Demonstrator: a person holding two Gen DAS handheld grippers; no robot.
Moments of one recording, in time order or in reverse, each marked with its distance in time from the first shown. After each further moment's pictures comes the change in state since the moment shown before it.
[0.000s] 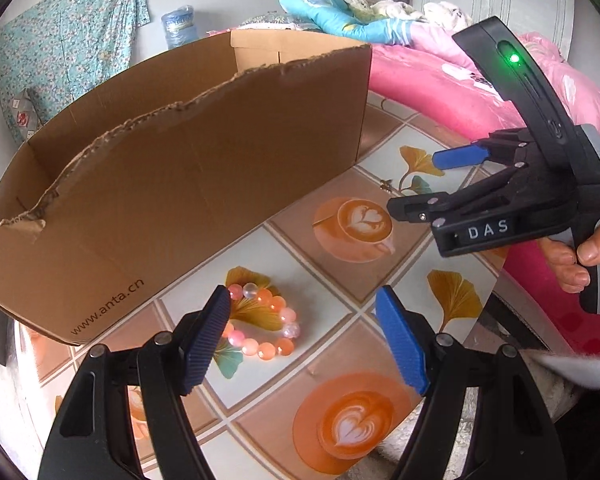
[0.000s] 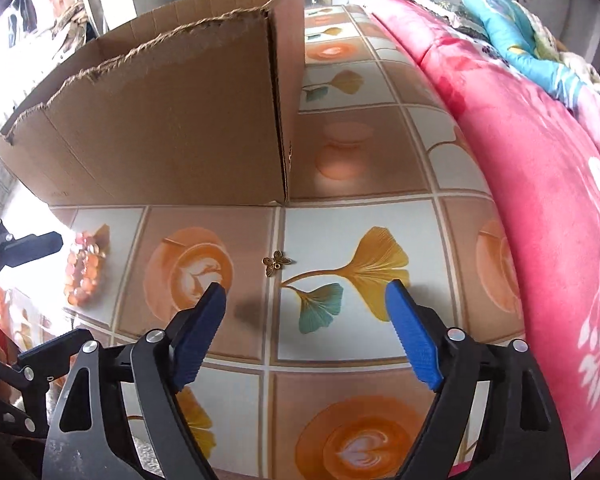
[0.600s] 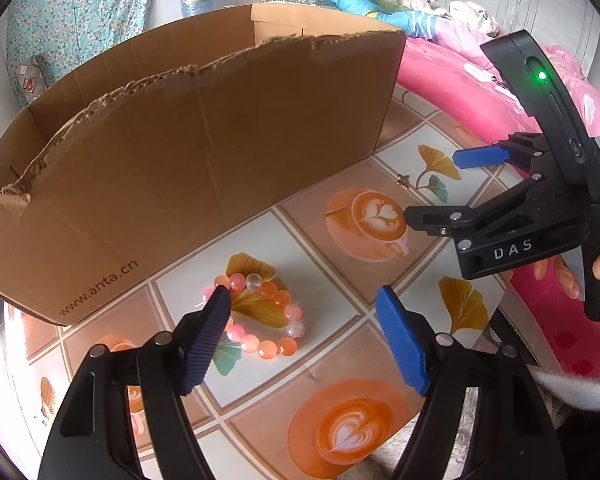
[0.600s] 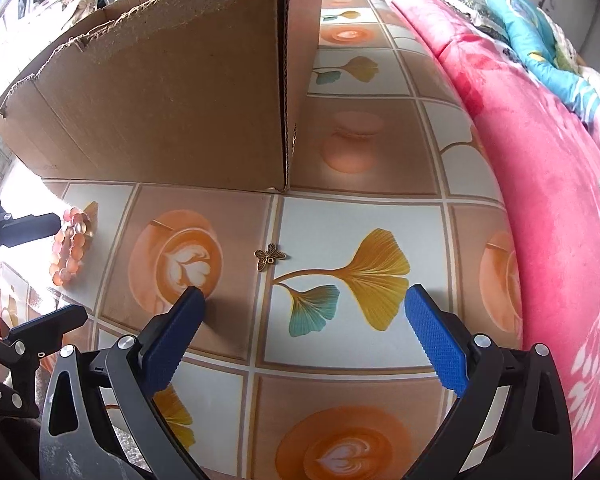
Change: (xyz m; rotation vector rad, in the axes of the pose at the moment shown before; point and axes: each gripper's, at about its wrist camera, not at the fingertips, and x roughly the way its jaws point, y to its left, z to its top) left arm 0.013 0.007 0.005 -0.088 0.062 -0.005; right arm 0.013 -0.008 0.016 -0.032 0.063 0.031
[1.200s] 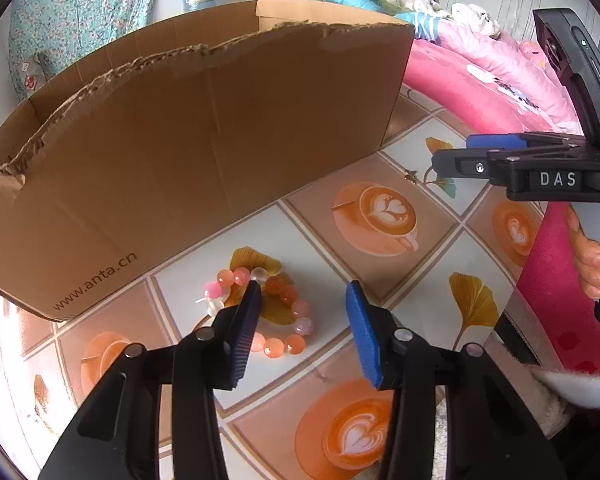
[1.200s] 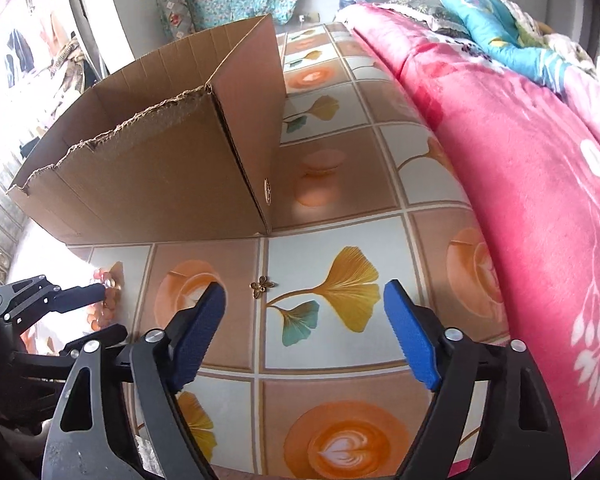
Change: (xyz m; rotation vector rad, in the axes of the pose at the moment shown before) left arm 0.000 0.010 -0.013 0.002 -0.018 0.005; right arm -0.031 -0.014 -0.008 0.149 -0.126 0.095
